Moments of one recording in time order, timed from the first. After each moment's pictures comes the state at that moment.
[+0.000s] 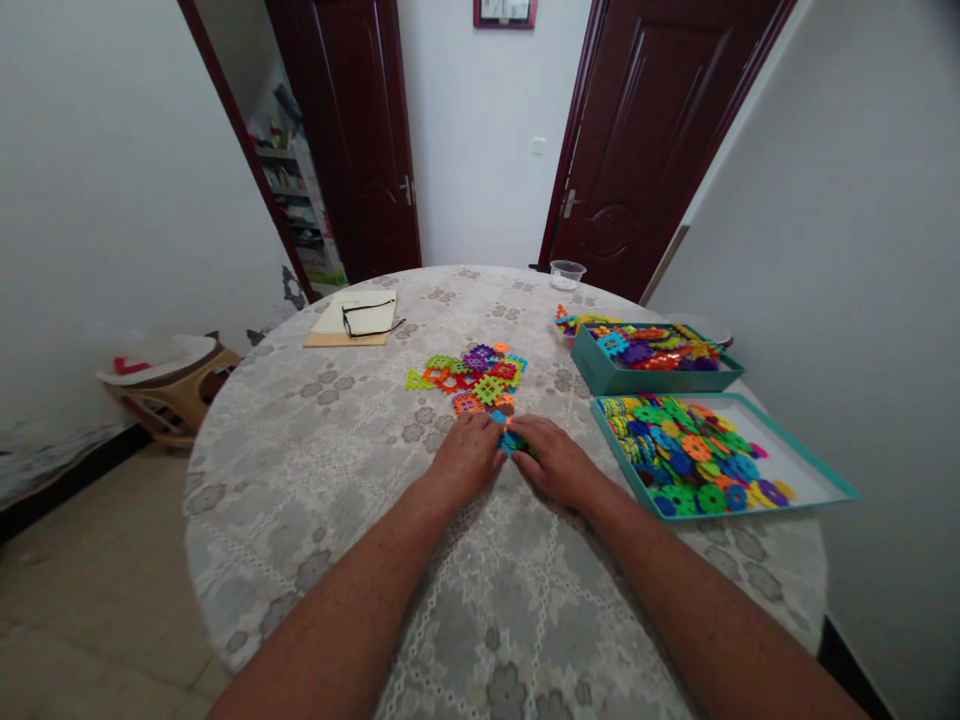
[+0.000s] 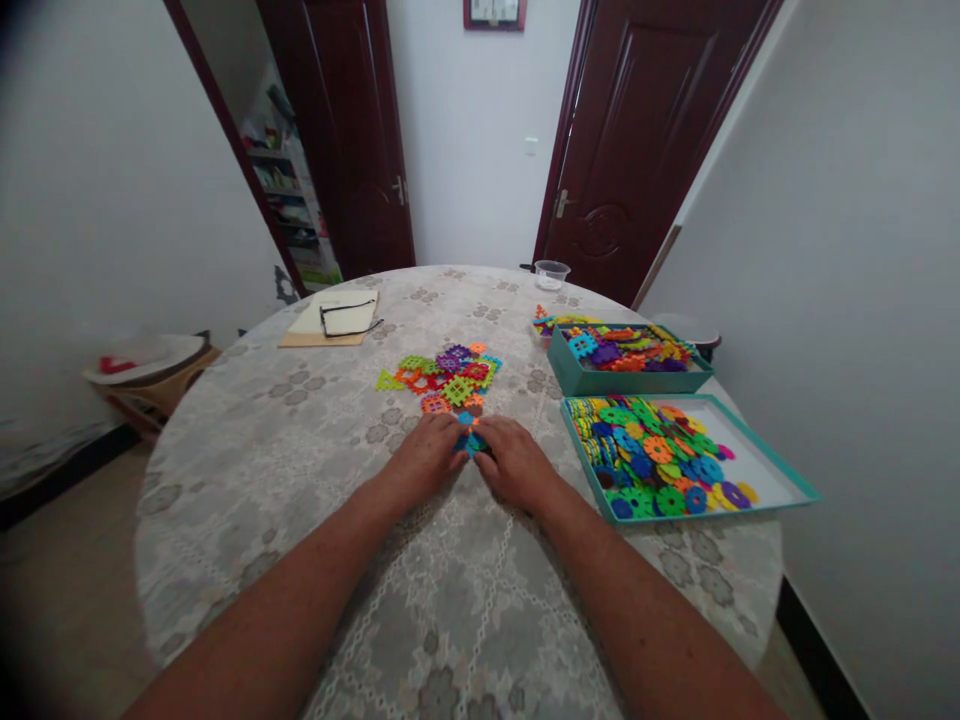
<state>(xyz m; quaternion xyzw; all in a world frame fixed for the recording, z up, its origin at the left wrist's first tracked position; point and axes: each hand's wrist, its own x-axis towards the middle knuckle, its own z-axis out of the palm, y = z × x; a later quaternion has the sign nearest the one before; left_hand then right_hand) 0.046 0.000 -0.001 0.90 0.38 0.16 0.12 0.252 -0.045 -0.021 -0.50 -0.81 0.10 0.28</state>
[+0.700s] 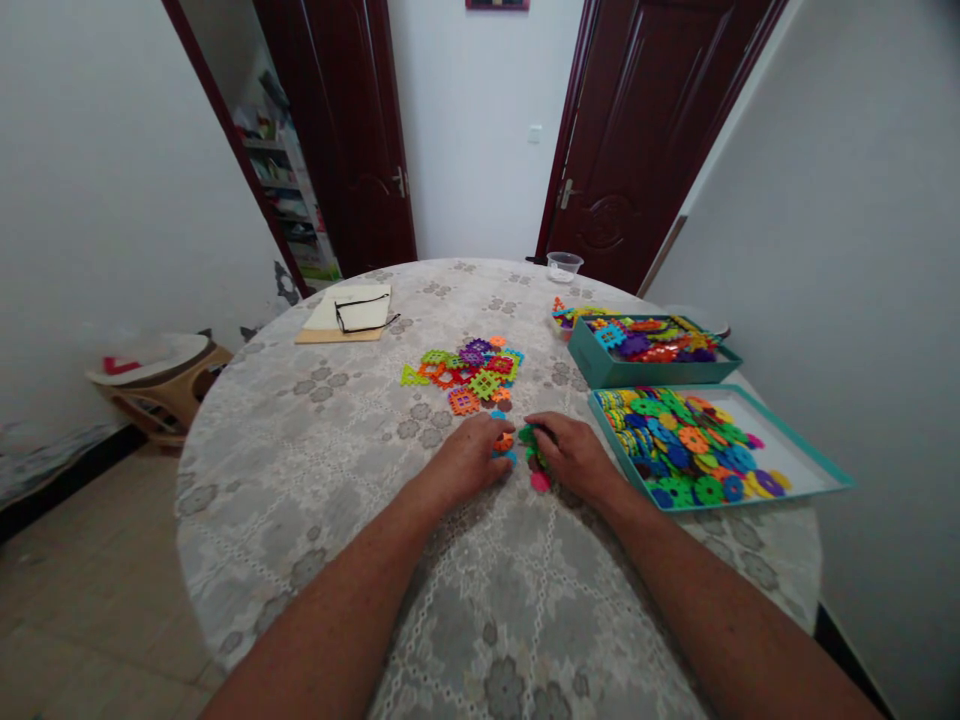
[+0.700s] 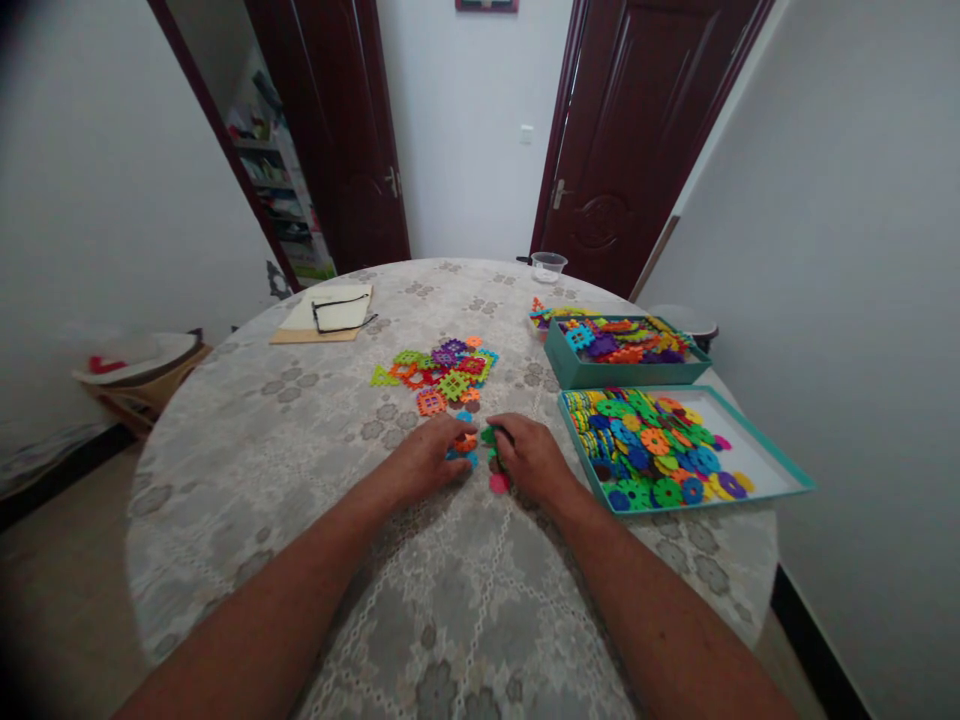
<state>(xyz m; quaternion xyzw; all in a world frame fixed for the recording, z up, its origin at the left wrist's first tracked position) 0.046 -0.004 0.002 0.88 0.37 0.20 0.23 0.261 -0.057 0.000 -0.59 -0.71 0.15 0.34</state>
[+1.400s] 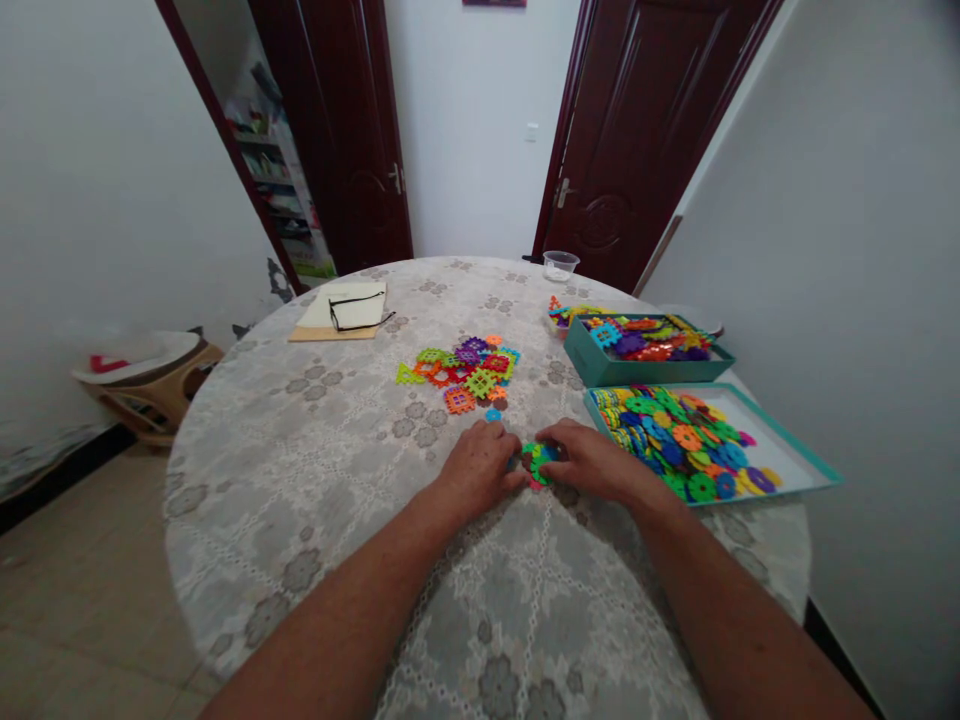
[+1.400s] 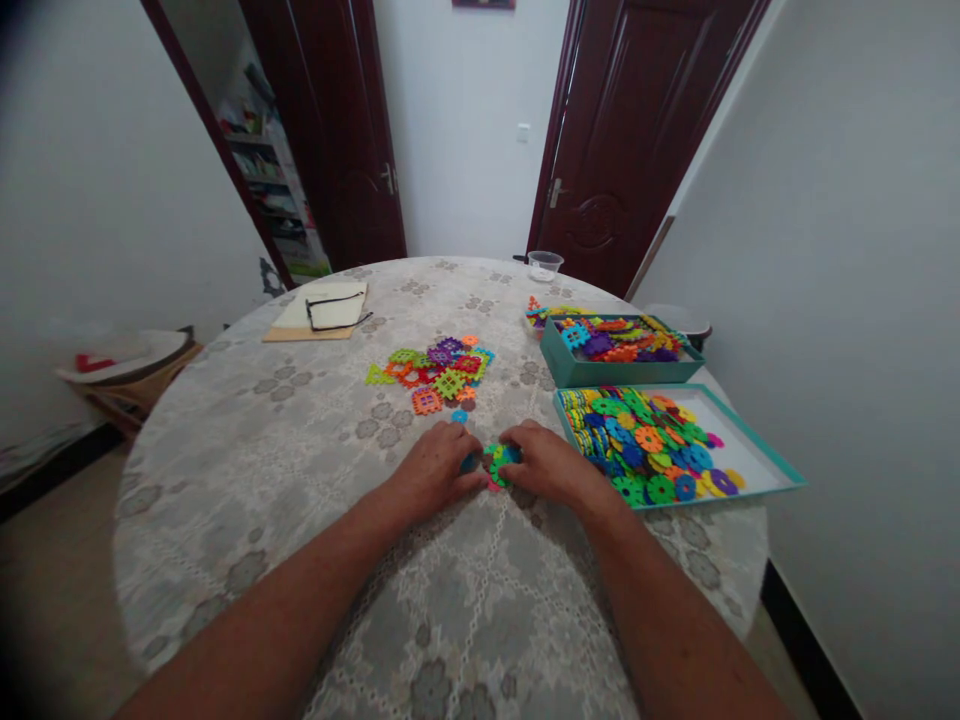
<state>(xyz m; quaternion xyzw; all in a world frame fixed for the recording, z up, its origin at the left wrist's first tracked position) 0.061 -0.025 0.004 0.92 0.34 0.14 0.14 0.293 -0.075 0.012 -0.60 -0.75 0.19 0.21</state>
